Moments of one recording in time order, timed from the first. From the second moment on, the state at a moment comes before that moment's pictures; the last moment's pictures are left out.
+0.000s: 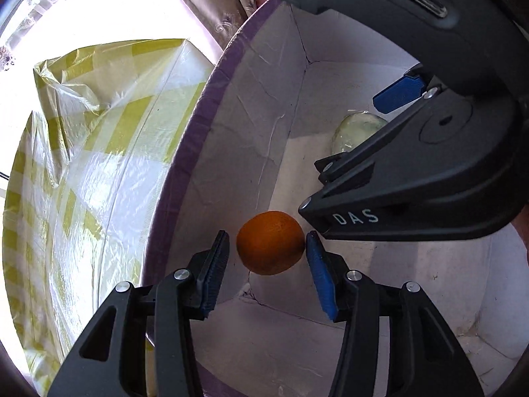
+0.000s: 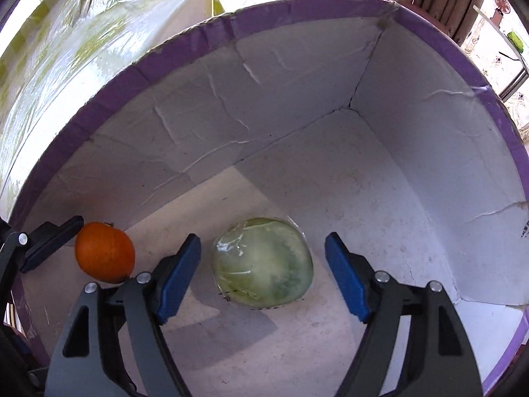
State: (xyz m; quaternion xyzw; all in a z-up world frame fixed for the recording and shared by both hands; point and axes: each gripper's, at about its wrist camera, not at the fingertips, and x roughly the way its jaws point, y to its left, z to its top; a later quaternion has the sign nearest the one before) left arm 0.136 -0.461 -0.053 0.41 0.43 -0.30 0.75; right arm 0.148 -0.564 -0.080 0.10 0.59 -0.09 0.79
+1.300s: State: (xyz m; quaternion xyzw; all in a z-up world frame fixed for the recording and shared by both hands) left arm 0.086 -0.203 0.094 0.11 0.26 -0.09 0.95; right arm 0.091 -0.433 0.090 0.08 0.33 -0.01 0.94
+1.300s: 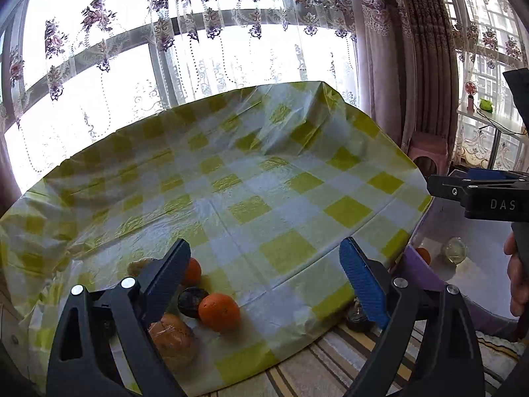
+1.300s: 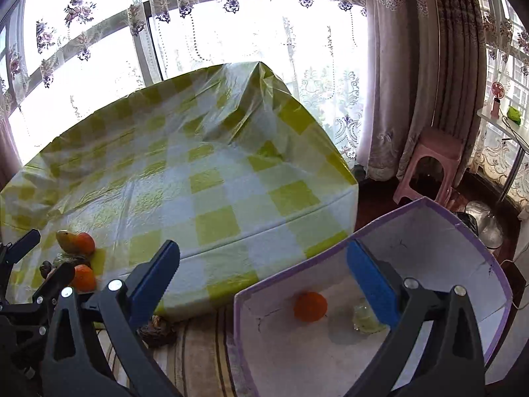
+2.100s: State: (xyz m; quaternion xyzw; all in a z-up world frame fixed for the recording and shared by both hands) left arm 0.074 0.000 0.063 -0.06 0.33 0.05 0.94; right arm 0.089 -0.258 0.057 0.01 0.39 0.17 0.90
